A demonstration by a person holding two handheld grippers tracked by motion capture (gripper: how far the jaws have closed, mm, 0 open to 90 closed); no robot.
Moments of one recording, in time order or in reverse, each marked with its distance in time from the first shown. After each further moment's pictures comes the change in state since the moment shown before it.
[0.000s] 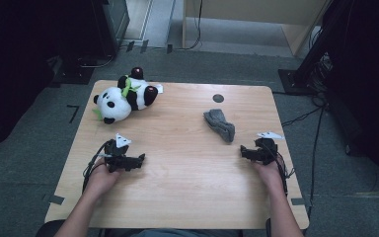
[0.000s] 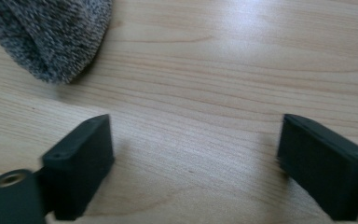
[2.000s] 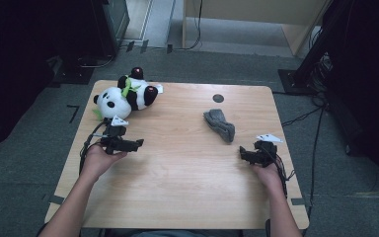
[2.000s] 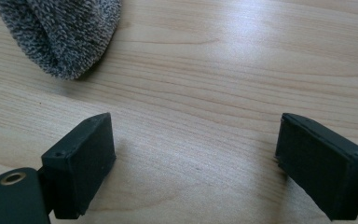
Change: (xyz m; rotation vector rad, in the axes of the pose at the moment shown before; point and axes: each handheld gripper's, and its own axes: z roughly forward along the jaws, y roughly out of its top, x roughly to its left) left arm 0.023 0.064 -0.025 0.030 -0.117 -0.014; right arm 0.004 -0.009 0.001 -0.049 -0.009 -0.035
